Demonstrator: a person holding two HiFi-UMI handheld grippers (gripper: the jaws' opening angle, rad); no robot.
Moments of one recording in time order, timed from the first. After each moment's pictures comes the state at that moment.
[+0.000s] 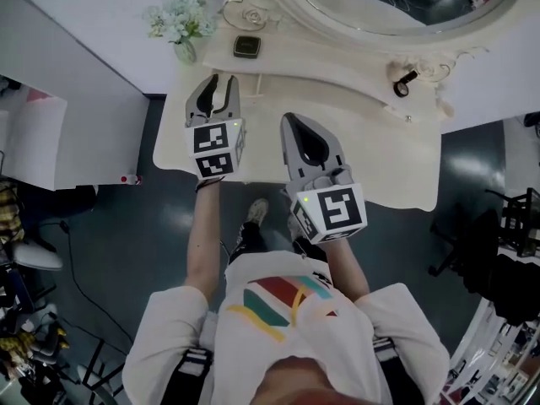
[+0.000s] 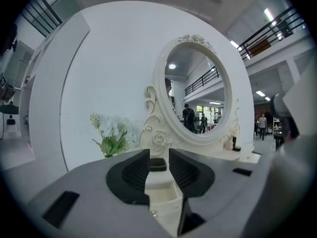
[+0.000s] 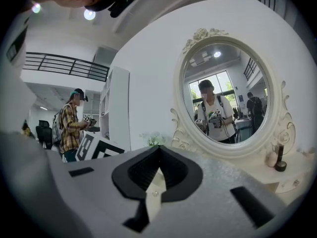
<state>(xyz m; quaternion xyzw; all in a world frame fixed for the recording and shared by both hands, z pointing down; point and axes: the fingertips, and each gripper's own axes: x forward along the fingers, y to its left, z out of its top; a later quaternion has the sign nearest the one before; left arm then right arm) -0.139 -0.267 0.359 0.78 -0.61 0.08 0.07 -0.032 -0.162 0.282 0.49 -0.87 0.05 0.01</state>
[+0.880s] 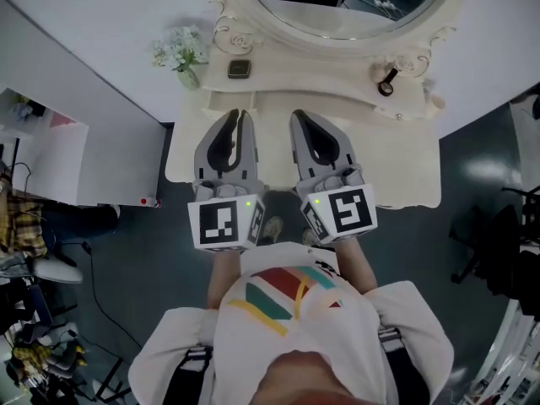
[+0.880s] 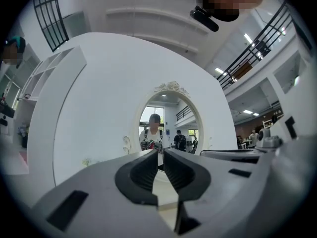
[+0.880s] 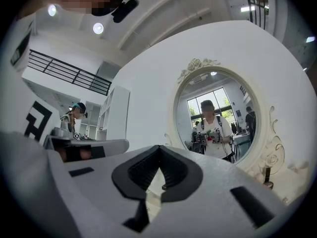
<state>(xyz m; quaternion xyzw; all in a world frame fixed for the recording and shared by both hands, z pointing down) -0.057 -0.130 0.190 0.81 -0.59 -0.06 -0.03 0.027 -0.125 0.206 0.50 -0.86 -0.02 -0.07</state>
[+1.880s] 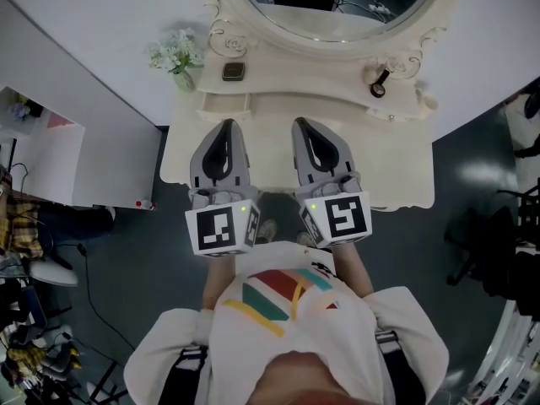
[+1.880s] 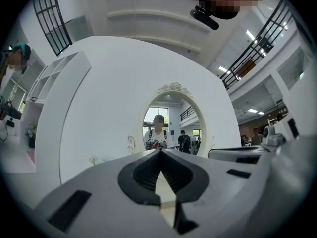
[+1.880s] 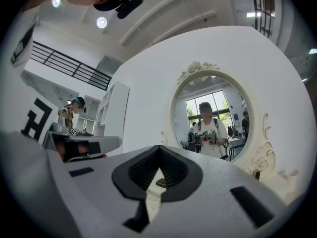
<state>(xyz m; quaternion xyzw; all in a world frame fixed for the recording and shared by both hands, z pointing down) -0.060 -0.113 0.194 0.79 -0.61 -0.06 -0.03 0.045 -0.109 0.212 0.52 -0.85 -0.04 -0.05</state>
